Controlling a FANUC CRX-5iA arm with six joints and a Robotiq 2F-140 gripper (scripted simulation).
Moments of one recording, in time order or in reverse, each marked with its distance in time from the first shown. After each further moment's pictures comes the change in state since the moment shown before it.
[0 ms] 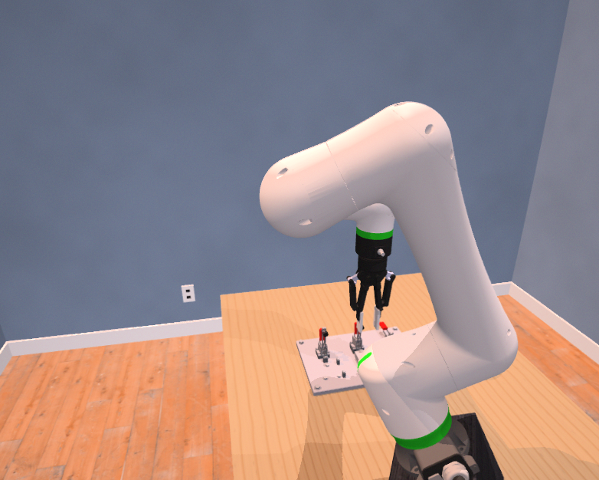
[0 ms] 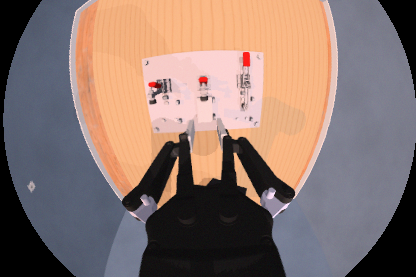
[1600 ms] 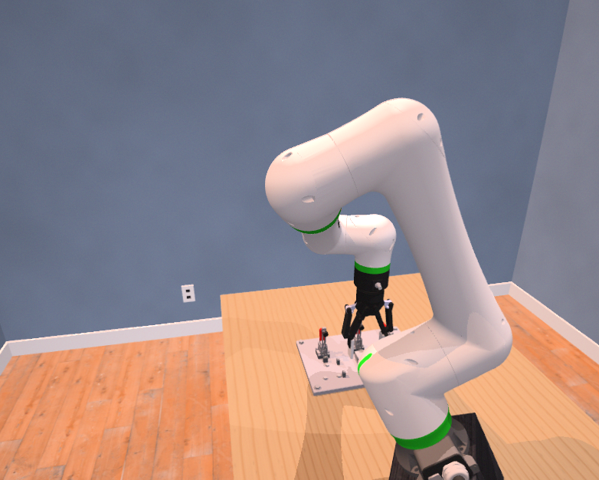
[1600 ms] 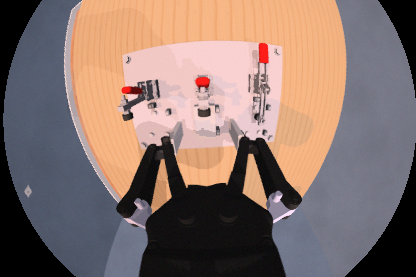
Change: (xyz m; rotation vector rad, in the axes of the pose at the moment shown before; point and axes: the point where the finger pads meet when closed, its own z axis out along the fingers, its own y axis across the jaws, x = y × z) arm 0.000 0.000 0.094 0.001 0.000 0.000
